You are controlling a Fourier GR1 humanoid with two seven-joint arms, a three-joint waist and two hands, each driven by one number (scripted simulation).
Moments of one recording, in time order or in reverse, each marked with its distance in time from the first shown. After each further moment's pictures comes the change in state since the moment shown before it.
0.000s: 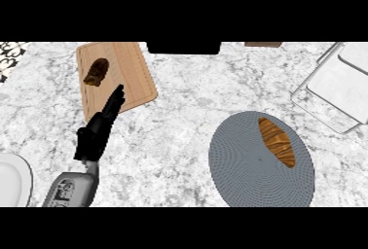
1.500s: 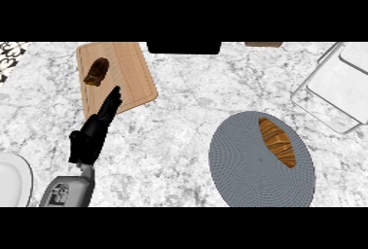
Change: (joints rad) left arm 0.027 0.003 0.016 -0.038 0.005 -0.029 0.008; right arm -0.546 0.301 0.208 0.577 0.261 -0.100 -0.246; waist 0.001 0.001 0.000
